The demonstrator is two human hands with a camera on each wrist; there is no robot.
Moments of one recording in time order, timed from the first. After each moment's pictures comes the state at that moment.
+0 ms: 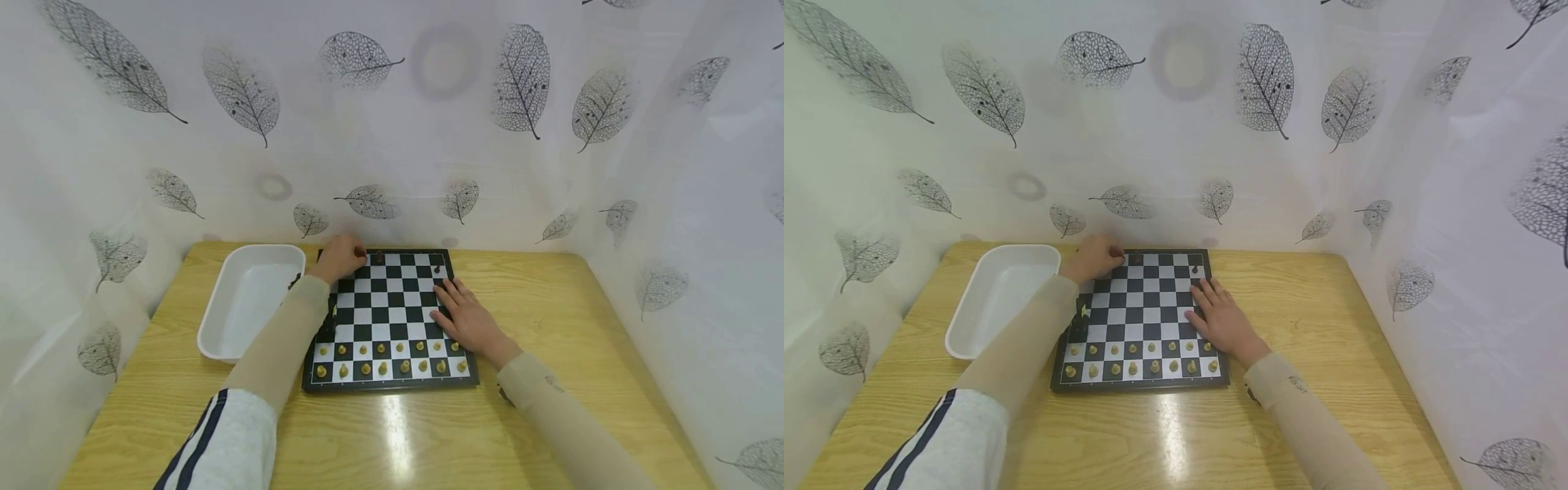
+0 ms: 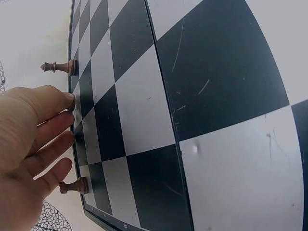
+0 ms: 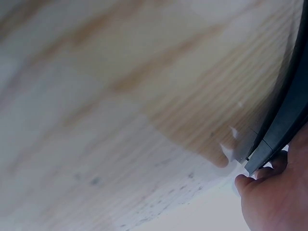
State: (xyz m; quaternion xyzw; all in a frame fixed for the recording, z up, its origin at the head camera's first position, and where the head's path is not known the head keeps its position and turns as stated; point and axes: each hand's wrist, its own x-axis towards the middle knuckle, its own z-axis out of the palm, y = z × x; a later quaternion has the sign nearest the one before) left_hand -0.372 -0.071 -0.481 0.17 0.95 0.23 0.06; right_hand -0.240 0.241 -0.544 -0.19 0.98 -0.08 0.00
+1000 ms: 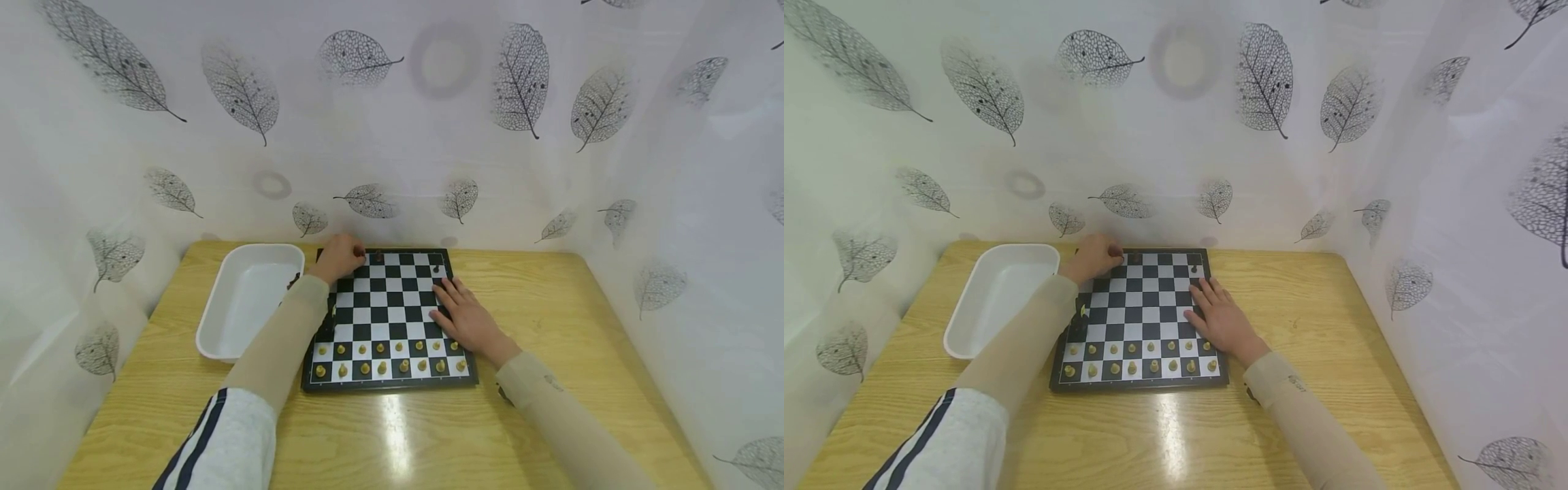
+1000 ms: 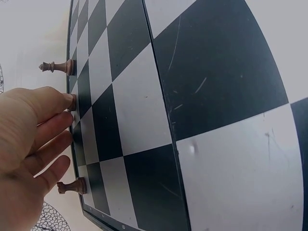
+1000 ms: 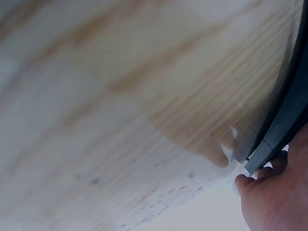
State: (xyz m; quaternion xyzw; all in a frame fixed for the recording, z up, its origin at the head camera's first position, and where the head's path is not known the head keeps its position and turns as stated) left_hand -0.375 -0.071 -0.487 0.18 0.95 0.25 0.05; right_hand -0.242 0.242 -0.547 -0.19 0.98 -0.09 0.01
